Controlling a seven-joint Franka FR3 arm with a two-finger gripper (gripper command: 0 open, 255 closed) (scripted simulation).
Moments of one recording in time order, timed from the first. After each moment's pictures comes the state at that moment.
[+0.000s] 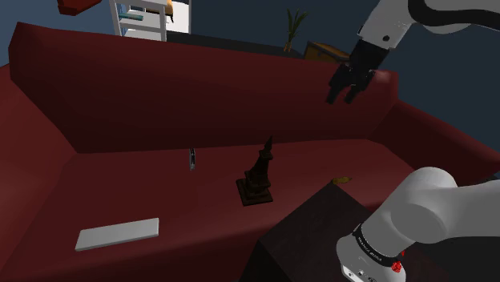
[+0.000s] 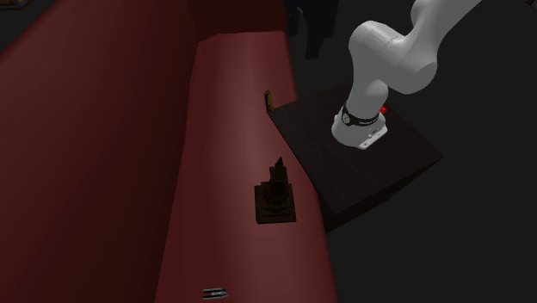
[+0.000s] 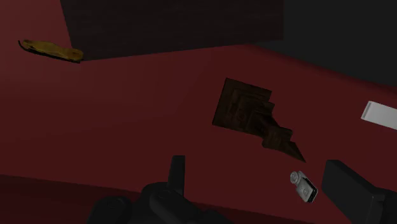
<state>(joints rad) 0.02 -0.83 -0.02 -2.35 0.06 1.57 0.16</state>
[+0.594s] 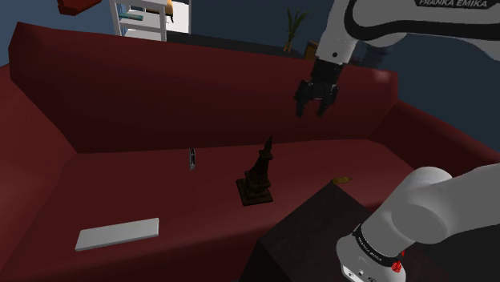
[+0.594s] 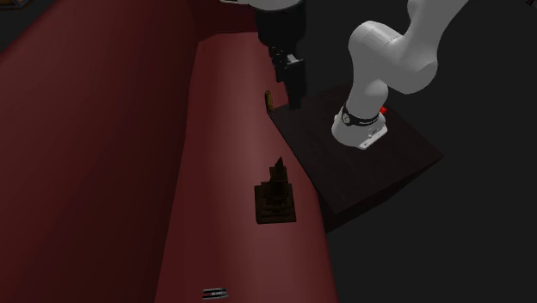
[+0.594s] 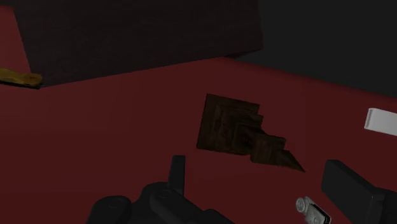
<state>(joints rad) 0.04 -0.57 0.02 -2.31 0.15 1.64 0.26</state>
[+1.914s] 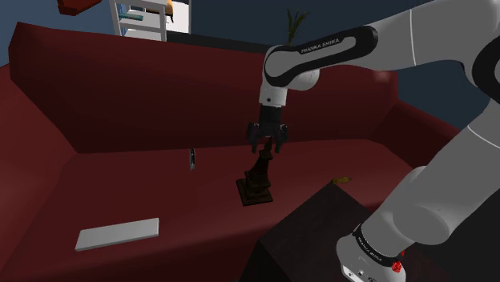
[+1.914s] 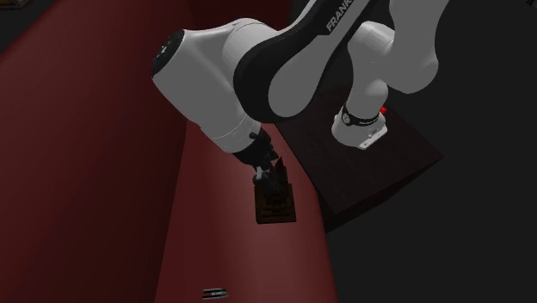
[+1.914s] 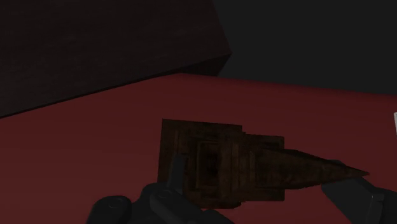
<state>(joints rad) 0.08 -0.03 0.08 -2.23 0.31 1.83 0.37</state>
